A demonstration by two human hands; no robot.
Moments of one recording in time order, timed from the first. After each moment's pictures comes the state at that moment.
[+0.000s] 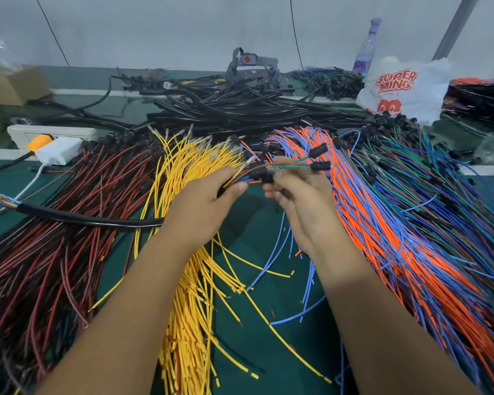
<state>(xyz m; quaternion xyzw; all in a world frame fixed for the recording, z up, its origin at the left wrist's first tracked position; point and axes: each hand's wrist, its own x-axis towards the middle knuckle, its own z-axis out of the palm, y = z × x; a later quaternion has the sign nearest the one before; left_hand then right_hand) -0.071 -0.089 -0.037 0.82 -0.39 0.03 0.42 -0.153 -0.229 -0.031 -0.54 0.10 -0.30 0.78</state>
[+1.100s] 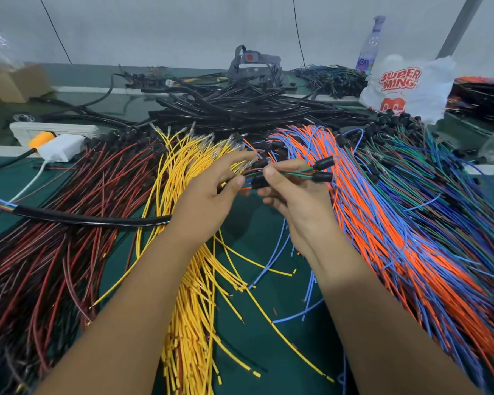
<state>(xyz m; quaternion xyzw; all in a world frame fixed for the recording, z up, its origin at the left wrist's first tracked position) -0.075 -0.093 -0.036 0.74 -0.43 0.01 0.53 -0.155 -0.220 -0.033 -0.57 0.11 -0.30 0.76</state>
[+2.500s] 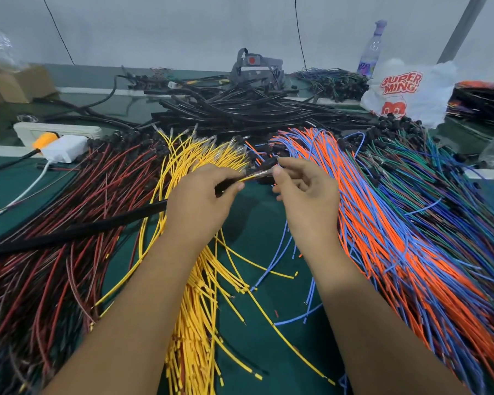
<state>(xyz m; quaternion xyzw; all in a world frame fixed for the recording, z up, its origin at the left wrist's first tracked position) -0.069 -0.093 -0.040 0.82 -0.34 0.18 0.42 -0.153 -0.220 -0.033 -0.68 0.16 -0.42 0.58</state>
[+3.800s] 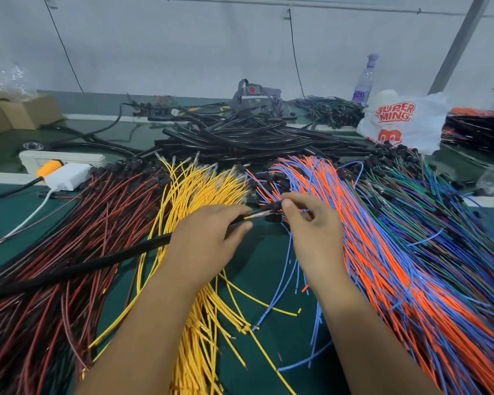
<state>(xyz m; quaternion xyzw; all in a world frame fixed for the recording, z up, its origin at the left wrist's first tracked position) -0.070 -0.088 -0.040 0.84 -0.42 0.18 0.29 -0.152 -0.233 -0.034 -0.72 0.20 -0.40 0.54</state>
